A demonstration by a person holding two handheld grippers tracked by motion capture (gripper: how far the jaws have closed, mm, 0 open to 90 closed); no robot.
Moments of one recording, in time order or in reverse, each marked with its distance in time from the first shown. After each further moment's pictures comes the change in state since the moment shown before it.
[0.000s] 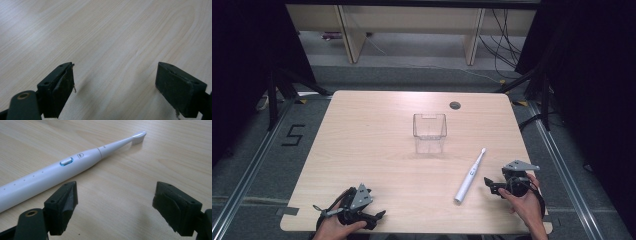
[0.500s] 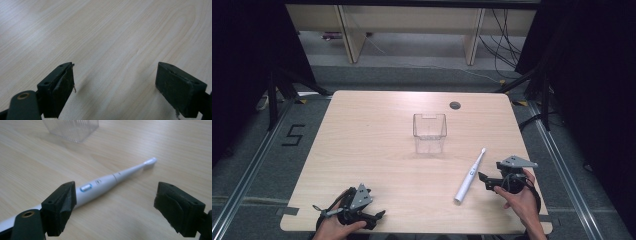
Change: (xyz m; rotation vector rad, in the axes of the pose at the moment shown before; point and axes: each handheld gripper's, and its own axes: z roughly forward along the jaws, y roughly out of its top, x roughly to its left) left arm 0.001 -0.001 -0.001 0.007 0.005 0.006; right arm 0.014 0.017 -0.002 -0.095 0.052 0.000
